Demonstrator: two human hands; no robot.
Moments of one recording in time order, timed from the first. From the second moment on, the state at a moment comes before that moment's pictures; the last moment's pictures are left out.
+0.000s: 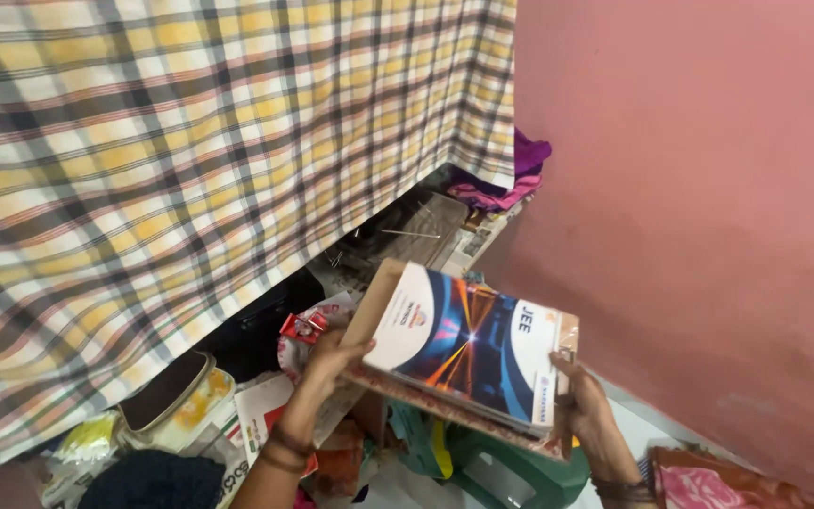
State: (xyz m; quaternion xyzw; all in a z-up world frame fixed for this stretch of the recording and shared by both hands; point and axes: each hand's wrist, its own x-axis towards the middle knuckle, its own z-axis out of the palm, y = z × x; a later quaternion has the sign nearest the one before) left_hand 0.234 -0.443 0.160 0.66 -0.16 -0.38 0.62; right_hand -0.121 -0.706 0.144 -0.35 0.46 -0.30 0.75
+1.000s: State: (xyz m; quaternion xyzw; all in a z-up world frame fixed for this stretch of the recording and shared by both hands) left_hand 0.388 -0.693 0.123 0.93 -0.13 -0.11 0.31; right_hand -0.021 -0.942 0.103 -0.37 0.44 -0.28 0.77
